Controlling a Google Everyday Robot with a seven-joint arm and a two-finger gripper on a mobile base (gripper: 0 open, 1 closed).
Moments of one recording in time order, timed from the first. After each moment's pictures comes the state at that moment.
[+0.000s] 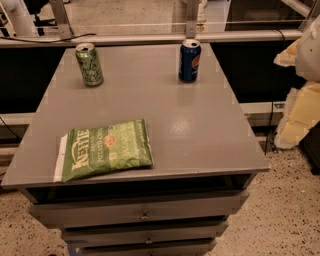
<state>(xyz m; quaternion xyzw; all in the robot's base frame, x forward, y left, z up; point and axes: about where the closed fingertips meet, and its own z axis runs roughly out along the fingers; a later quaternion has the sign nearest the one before) 0.438 -0.216 0.978 -0.60 0.78 -0.04 0.16</state>
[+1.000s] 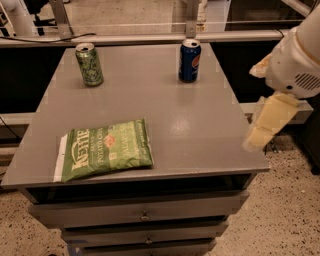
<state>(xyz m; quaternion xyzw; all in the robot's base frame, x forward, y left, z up) 0.450 -0.180 0.950 -0.59 0.78 0.01 0.19</state>
